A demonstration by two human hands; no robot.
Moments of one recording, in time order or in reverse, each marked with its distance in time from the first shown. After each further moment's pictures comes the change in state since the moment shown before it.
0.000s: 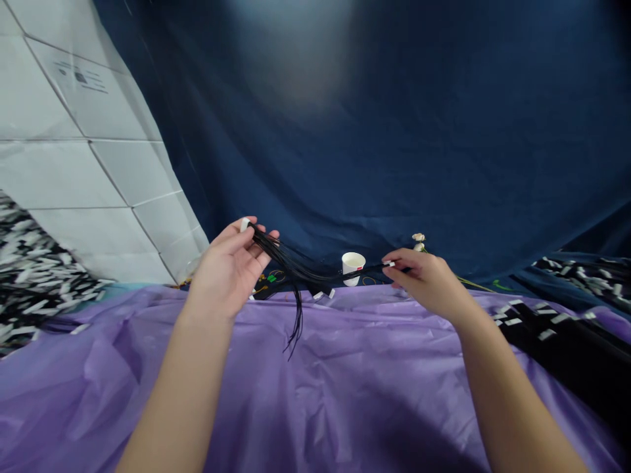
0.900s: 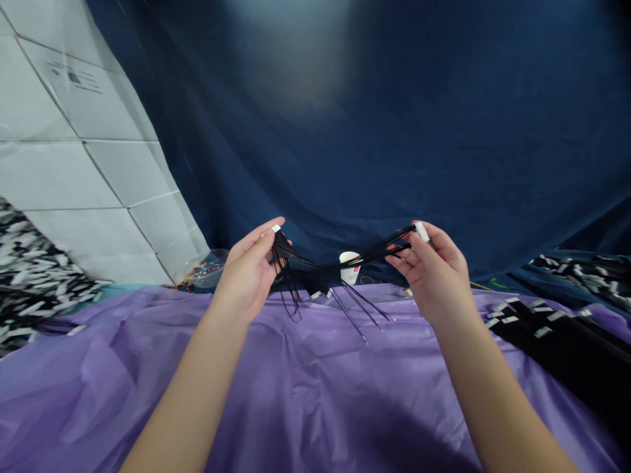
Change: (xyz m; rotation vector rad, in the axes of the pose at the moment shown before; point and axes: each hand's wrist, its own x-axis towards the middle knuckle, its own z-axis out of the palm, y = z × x) left_hand -0.006 -0.026 0.008 0.176 -0.094 0.024; right_hand -0.002 -0.039 0.012 1.077 0.446 0.133
